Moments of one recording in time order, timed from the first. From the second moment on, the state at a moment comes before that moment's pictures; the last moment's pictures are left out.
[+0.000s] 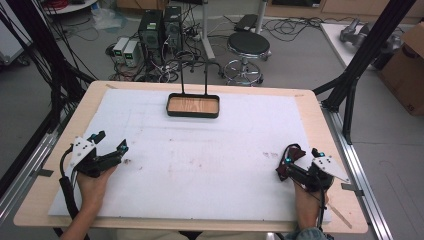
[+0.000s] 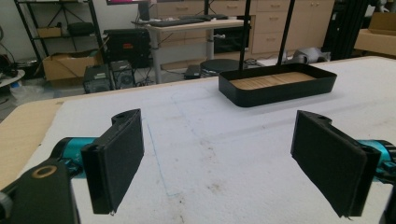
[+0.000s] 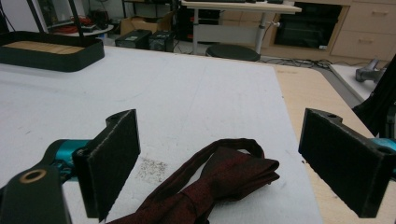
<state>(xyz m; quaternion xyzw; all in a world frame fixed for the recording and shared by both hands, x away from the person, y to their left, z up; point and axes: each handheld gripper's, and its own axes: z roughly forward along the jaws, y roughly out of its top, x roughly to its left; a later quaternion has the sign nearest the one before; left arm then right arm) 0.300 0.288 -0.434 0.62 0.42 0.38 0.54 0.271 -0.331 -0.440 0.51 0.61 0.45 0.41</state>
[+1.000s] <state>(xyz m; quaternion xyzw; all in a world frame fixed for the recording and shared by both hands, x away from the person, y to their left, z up) 0.299 0.287 -0.436 0.62 0.42 0.38 0.54 0.271 -0.331 -0.441 0.51 0.61 0.44 0.41</state>
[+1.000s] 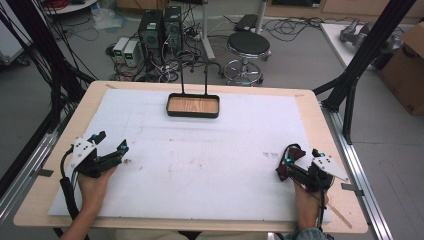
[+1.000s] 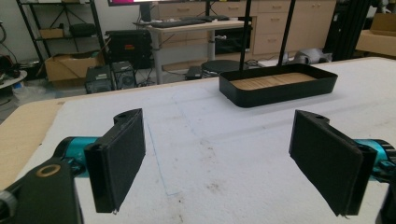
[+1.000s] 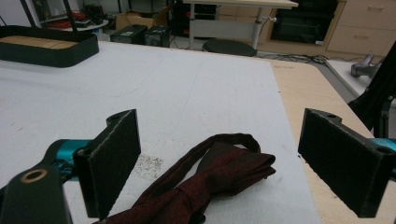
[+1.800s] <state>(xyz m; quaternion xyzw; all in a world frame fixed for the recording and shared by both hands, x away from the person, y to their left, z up) 0.300 0.285 -0.436 0.62 0.42 0.39 0.53 0.276 -0.331 -0.444 0.53 0.63 0.43 0.39</state>
